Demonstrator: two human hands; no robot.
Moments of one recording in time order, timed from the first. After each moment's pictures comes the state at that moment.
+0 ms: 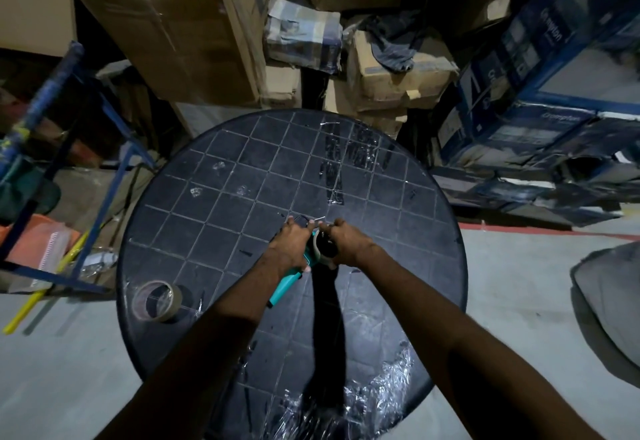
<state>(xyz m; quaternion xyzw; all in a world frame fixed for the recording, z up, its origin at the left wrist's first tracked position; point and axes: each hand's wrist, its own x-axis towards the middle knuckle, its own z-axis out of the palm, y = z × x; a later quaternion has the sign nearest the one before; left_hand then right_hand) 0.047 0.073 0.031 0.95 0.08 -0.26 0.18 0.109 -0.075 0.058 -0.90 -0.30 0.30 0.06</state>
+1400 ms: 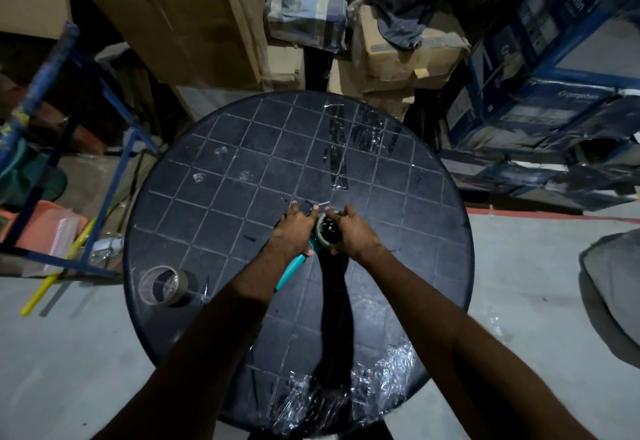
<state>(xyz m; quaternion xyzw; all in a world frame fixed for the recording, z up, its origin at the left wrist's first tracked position) 0.050 0.072 0.024 0.95 0.08 -0.29 0.12 0.090 -0.083 0.047 -0.93 -0.24 0.28 0.10</state>
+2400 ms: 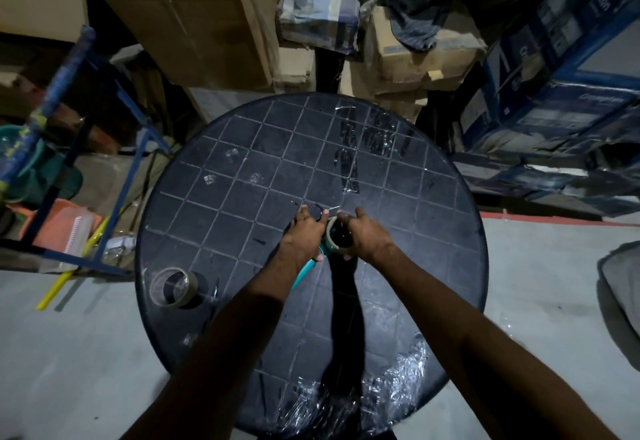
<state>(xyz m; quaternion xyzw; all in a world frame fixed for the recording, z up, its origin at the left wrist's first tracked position) 0.053 0.070 0.019 0.94 0.08 -0.29 0.13 0.103 -0.080 0.056 -0.92 -0.26 0.28 0.03</state>
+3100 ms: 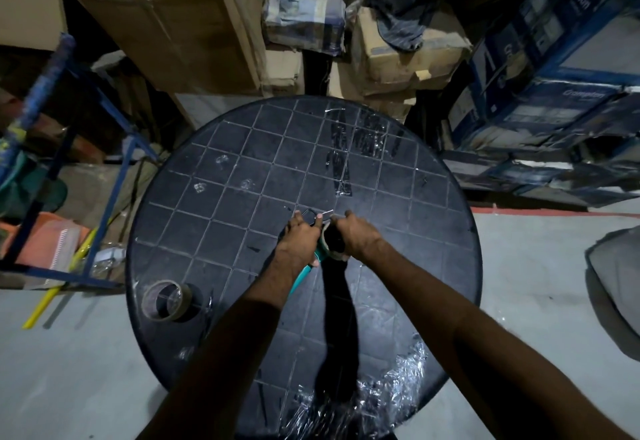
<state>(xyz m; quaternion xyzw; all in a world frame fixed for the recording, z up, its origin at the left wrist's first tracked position) 0.056 0.071 0.010 0.95 0.09 -0.29 0.12 0.111 -0.063 0.059 -0.92 -0.27 0.29 0.02</state>
